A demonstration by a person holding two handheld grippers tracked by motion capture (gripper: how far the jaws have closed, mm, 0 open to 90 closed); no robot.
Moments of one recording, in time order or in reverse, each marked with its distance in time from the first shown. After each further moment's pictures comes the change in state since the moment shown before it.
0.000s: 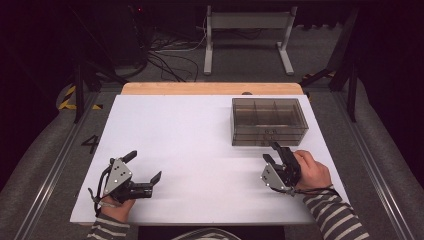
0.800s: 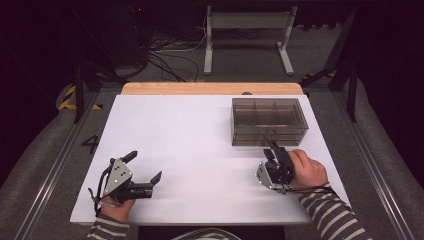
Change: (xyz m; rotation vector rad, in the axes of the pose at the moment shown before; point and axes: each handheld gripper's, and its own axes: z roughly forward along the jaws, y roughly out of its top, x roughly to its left) left arm 0.000 0.000 0.000 0.002 -0.003 0.002; right arm 0.012 0.005 0.017 0.108 -0.089 -0.099
